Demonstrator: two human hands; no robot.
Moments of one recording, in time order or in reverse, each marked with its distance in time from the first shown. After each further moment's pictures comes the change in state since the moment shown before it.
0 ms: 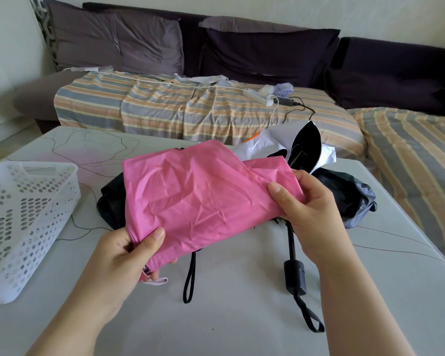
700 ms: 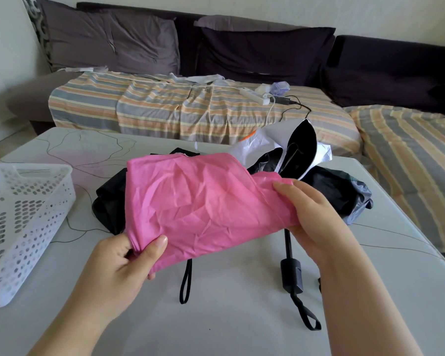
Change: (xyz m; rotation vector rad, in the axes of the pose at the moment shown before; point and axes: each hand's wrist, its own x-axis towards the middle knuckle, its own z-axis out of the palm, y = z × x) left_hand -0.012 0.012 0.000 0.296 0.000 0.163; right_hand 0.004 -0.003 -0.007 0.160 0.012 0.342
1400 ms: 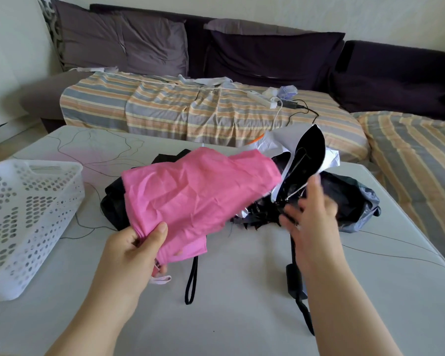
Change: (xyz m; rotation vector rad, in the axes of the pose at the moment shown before) left_hand 0.012 -0.010 0.018 -0.317 0.154 -0.296; right_hand -0.003 0.008 0.022 0.151 0.410 0.069
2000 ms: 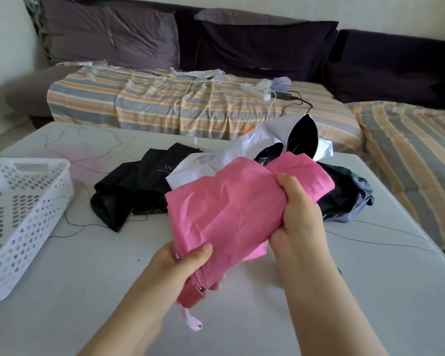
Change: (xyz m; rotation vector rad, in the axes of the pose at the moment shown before) left_hand -0.030 0.002 0.034 0.044 -0.464 -0.322; right_hand 0.000 0.004 0.018 0.411 0.023 0.156
